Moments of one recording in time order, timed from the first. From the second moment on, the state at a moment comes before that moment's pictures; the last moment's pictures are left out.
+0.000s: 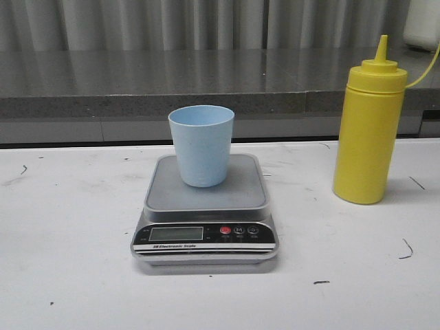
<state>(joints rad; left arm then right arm) -0.03 -0.01 0.00 0.01 0.03 -0.10 0.35 0.55 -0.79 -0.04 1.00 0.10</state>
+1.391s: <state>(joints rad) -0.02 -0.01 0.00 0.01 0.04 -0.10 0.28 0.50 -0.76 -0.04 0.98 0.10</state>
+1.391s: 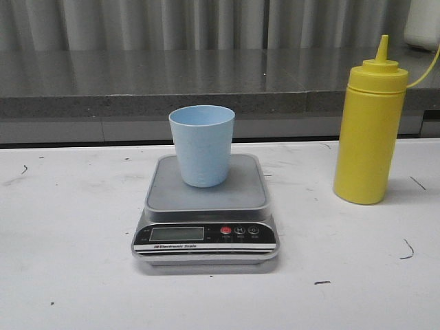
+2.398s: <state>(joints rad) -0.02 -0.01 0.00 0.01 0.04 -0.10 0.02 -0.01 0.03 0.09 0.09 -0.14</state>
